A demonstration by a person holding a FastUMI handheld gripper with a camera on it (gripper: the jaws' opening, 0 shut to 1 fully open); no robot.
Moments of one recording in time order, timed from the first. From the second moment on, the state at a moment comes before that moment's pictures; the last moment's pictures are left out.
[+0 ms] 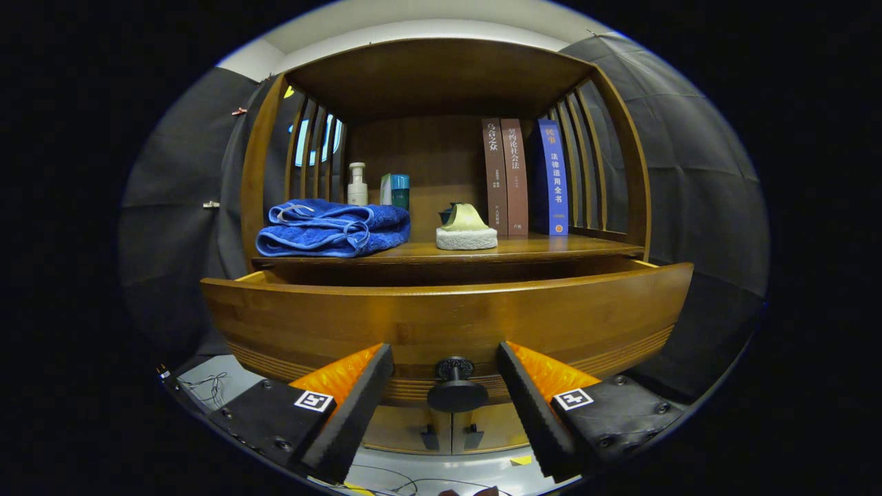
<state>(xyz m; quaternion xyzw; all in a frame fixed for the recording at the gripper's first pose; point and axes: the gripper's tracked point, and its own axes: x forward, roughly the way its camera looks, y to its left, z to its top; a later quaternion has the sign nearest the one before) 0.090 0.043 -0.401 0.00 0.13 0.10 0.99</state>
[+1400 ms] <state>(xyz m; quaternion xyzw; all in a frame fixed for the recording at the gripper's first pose) 0.133 0.054 -0.369 -0.02 0.12 0.10 0.99</state>
